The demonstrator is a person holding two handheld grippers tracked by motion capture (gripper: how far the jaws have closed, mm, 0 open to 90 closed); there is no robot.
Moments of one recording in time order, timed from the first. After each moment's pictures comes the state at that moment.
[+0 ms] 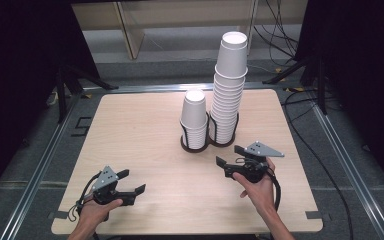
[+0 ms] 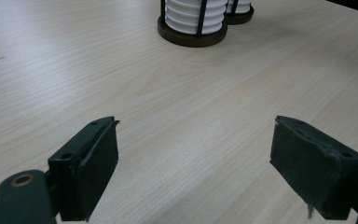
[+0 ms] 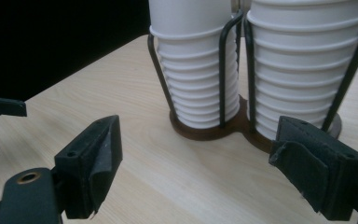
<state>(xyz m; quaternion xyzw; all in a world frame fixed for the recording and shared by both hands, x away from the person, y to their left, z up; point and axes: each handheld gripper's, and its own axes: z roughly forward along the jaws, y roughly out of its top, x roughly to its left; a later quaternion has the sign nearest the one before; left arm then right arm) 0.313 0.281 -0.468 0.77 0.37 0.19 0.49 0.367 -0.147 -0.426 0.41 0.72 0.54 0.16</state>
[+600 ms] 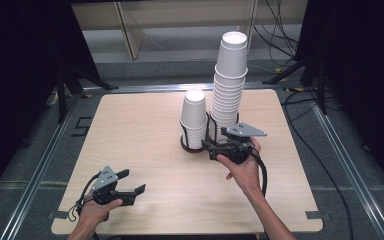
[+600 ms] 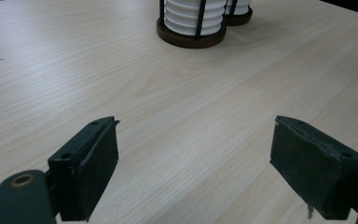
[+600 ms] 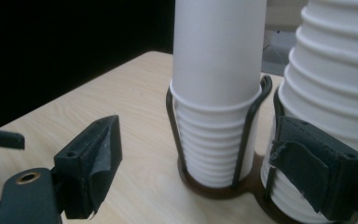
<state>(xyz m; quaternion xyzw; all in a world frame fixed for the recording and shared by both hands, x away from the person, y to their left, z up) 0.313 0.282 -0.467 0.77 0.37 0.20 0.49 0.398 -0.104 -0.383 0.37 0.73 0.55 0.17</state>
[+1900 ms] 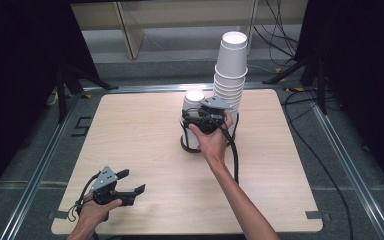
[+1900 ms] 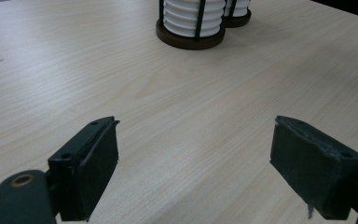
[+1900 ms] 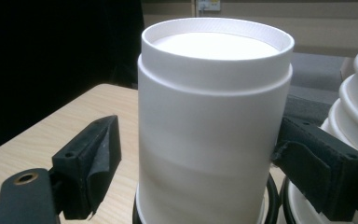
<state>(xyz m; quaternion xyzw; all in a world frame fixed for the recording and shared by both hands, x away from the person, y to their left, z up) 0.313 0.282 -0.467 0.76 0.37 0.19 0.50 0.463 -0.030 -0.359 0.44 0.68 0.52 0.26</state>
